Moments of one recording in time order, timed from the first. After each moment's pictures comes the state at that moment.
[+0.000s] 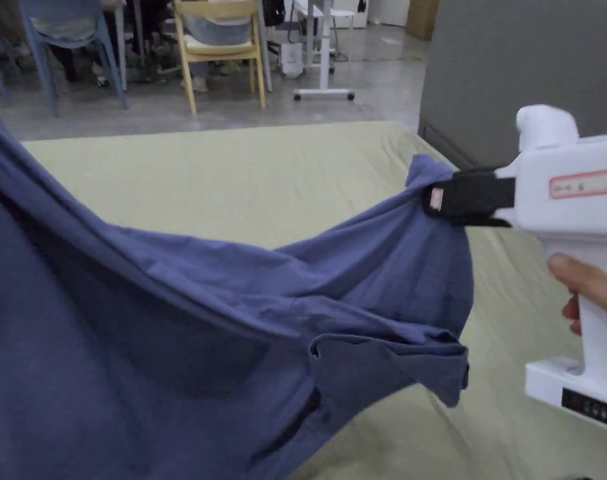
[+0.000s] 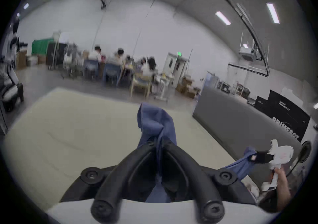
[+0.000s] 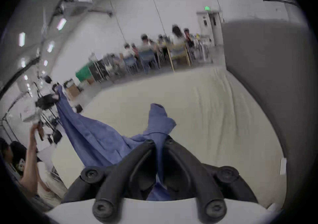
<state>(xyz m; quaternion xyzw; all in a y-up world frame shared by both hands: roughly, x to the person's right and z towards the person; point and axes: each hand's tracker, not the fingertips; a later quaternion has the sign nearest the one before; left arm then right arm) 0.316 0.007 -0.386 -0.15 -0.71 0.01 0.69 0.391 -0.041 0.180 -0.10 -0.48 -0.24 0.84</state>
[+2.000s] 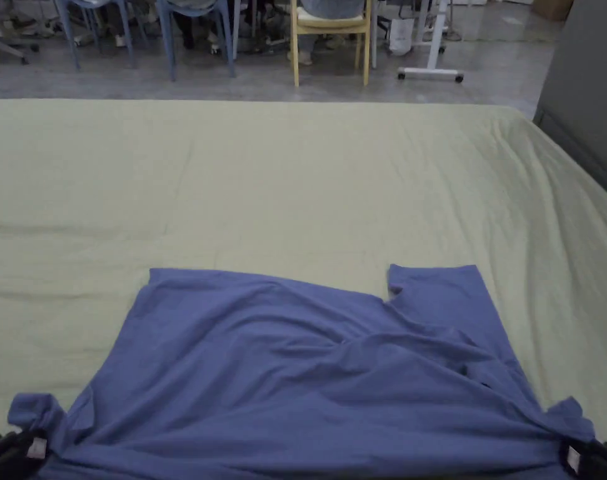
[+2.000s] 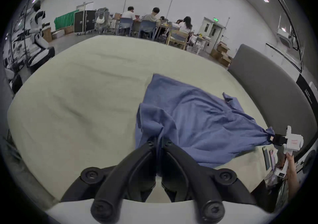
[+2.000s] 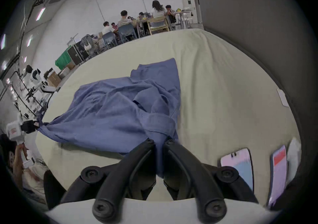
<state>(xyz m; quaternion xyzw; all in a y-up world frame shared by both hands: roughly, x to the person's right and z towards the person) 0.087 -0.259 -0.376 -0.37 -0.57 -0.14 0.72 0.248 -0.286 0.231 -0.25 -0.54 -0.33 0.74</state>
